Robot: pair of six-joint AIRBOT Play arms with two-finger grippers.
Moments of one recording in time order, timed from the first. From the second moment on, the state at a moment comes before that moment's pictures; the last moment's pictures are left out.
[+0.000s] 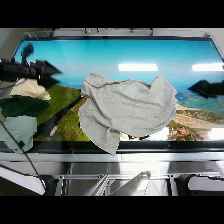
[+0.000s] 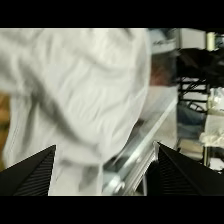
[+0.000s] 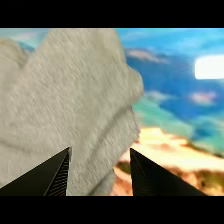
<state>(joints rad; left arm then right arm) 0.31 -1.81 1.63 0.55 -1.64 -1.20 -0.53 -1.54 1.23 -0.82 1.16 0.95</state>
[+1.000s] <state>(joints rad) -0.01 -1.77 1.01 0.68 -1.36 -1.18 -0.60 -1.47 1.10 -0.77 1.35 0.97</state>
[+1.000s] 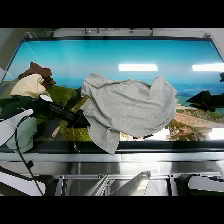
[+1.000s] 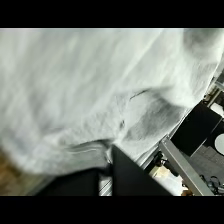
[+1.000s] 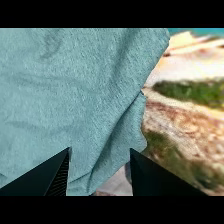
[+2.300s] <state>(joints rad) 0.11 -1.55 1.11 0.46 -1.56 -1.08 -0.56 -1.33 0.94 -0.61 1.28 0.94</state>
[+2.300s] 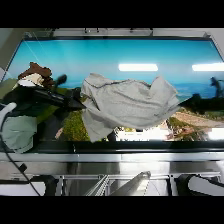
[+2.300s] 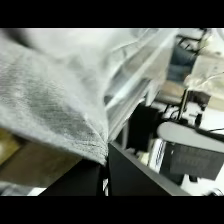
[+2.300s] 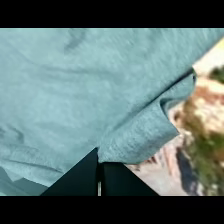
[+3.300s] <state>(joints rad) 0.64 -1.04 2.00 0.04 -1.65 -1.20 -0.80 -0.58 1.44 -0.13 1.07 0.71</state>
